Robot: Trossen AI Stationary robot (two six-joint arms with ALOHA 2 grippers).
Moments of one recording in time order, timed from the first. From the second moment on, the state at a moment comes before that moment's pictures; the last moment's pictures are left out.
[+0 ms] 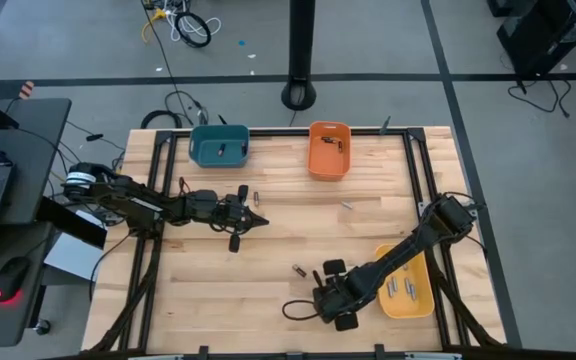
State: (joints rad) left arm 0.01 1.42 0.31 0.97 0.10 0.05; right arm 0.57 2.02 1.33 -0.70 0.07 0.44
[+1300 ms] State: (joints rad) left arm 0.01 1.42 0.31 0.97 0.10 0.06; right arm 0.53 2.01 1.28 -0.92 0.00 0.78
